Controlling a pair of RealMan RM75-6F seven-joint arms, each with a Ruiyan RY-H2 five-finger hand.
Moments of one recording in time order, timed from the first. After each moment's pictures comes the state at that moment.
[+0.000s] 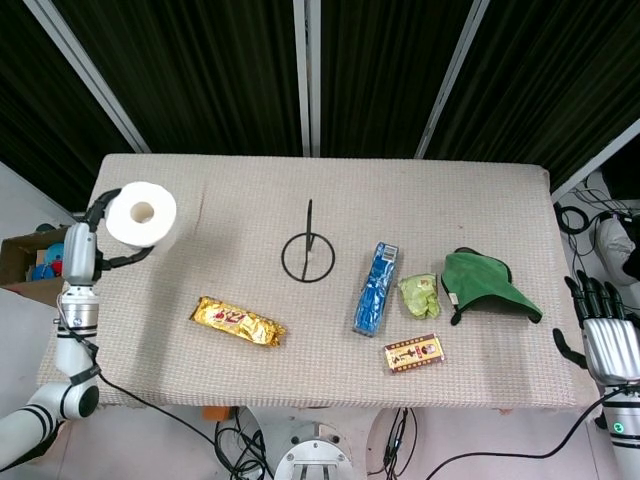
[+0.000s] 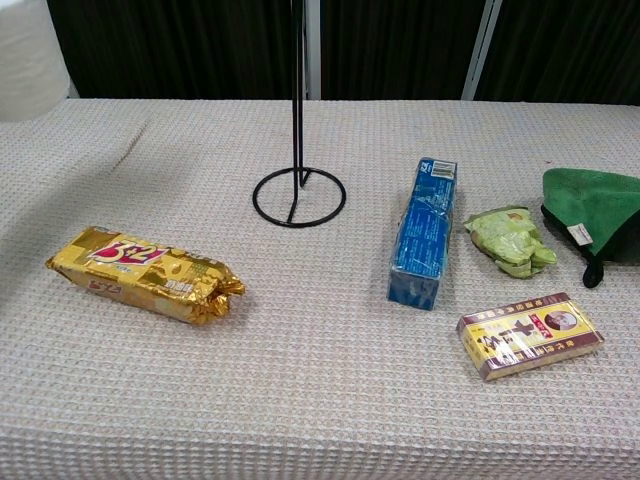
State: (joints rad) left arm -0.43 -1.59 -0.26 -0.98 1.35 1.39 -0.66; right arm 0.09 -1.27 0.03 -1.25 -1.51 1.51 0.13
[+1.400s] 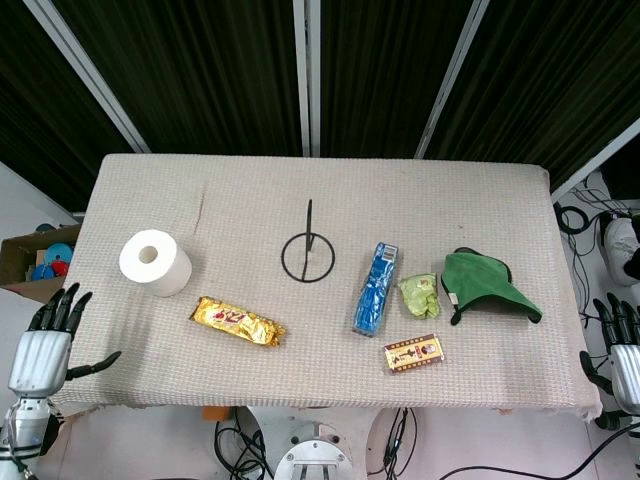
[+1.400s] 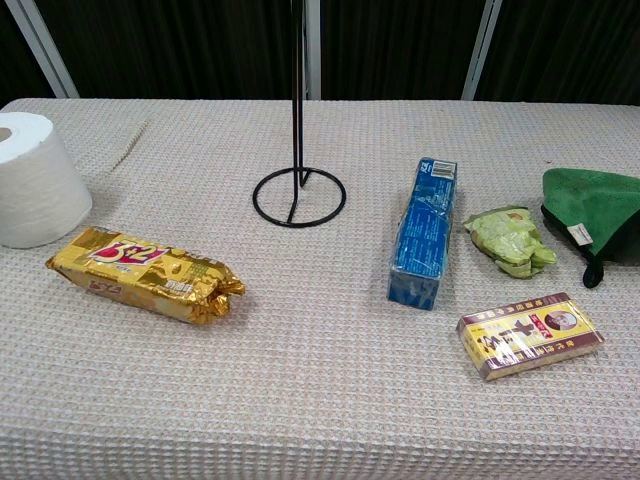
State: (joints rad) left arm -0.05 -1.38 0.09 -1.23 1.53 1.66 0.06; right arm -0.01 -1.28 0.01 -1.17 -1.52 1.58 0.11
